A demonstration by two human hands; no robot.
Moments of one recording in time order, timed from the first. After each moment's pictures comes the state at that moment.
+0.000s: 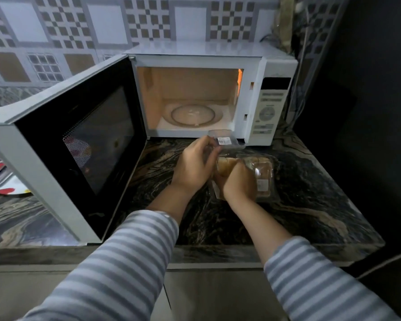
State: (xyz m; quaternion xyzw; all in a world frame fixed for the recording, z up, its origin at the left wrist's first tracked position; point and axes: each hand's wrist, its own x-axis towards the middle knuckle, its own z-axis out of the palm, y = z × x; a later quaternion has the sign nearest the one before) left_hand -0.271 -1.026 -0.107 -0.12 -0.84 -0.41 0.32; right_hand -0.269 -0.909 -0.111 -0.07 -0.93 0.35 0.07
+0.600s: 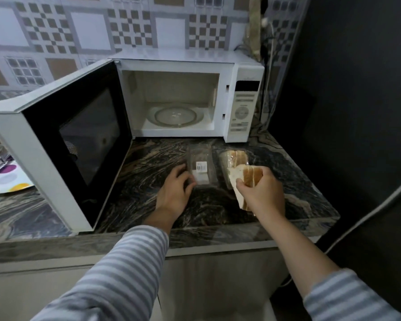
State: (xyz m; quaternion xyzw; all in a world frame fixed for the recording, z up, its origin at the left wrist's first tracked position) left_hand -0.226 -1.027 -0.176 -0.02 -0.93 -0.33 0.18; right_hand -0.197 -0.821 -0.103 -0.08 -0.91 0.38 0.15
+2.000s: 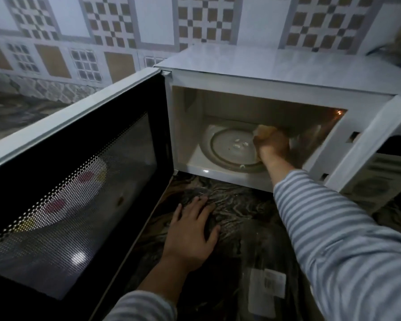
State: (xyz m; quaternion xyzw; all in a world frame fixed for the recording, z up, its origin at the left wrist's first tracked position) left_hand -0.345 -1.113 -0.189 0.11 -0.98 -0.13 0.09; right_hand -0.607 -1.019 -0.093 0.03 -0.93 0.35 0.07
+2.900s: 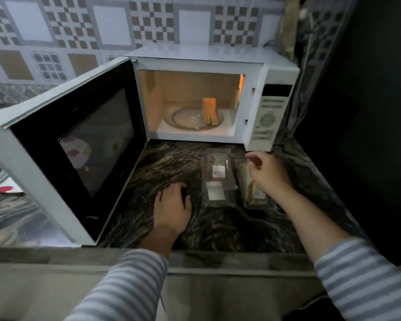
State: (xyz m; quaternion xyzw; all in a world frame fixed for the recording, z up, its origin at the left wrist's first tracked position) left_hand -0.227 -1.041 -0.185 0.13 -0.95 -0.23 0.17; right_hand -0.315 -0.835 -0.092 0.10 -0.92 0.37 0.10
